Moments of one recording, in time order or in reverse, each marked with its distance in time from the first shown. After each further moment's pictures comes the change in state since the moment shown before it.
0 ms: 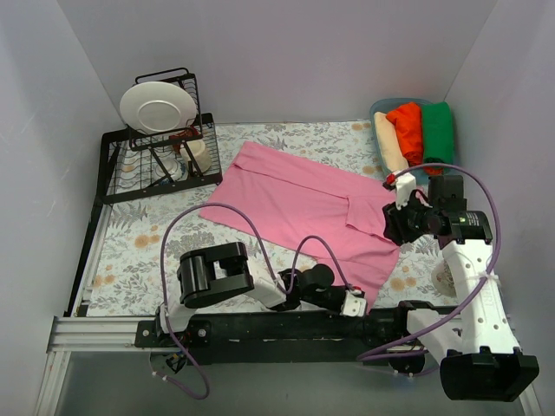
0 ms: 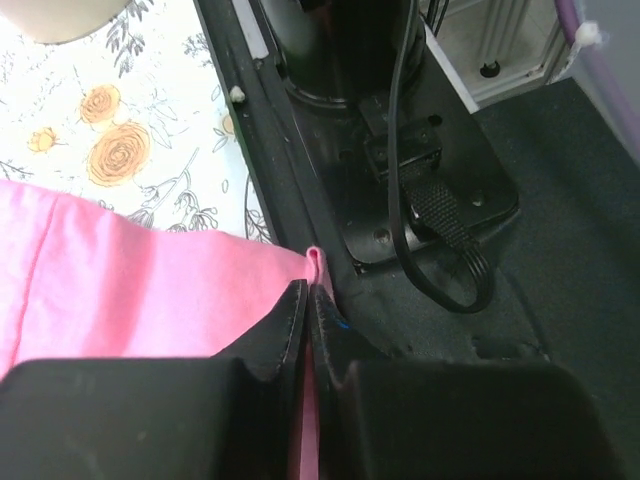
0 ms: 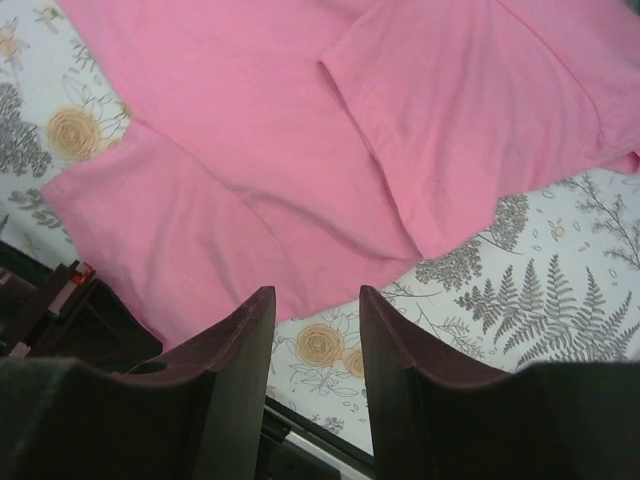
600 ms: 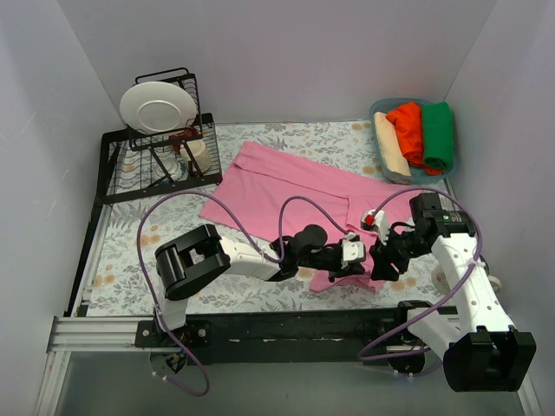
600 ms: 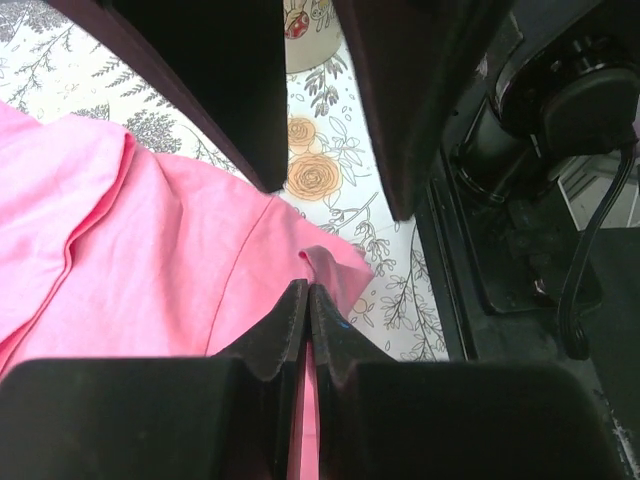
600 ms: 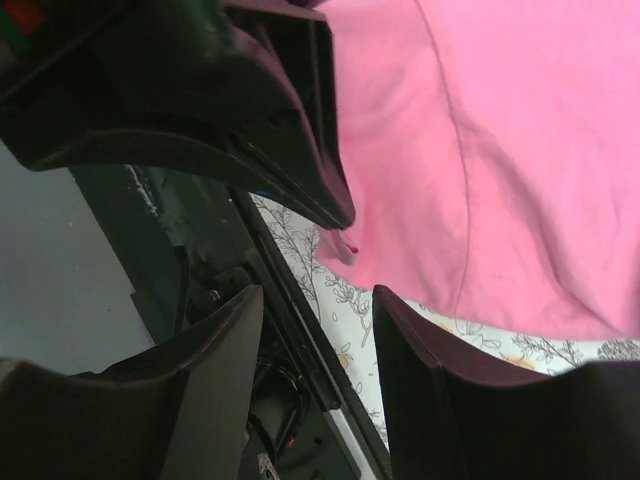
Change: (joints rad) left arm 0.187 -0.150 0.095 -0.158 0.035 -0.238; right arm 0.026 0.038 -0.158 -0.304 -0.302 -0.501
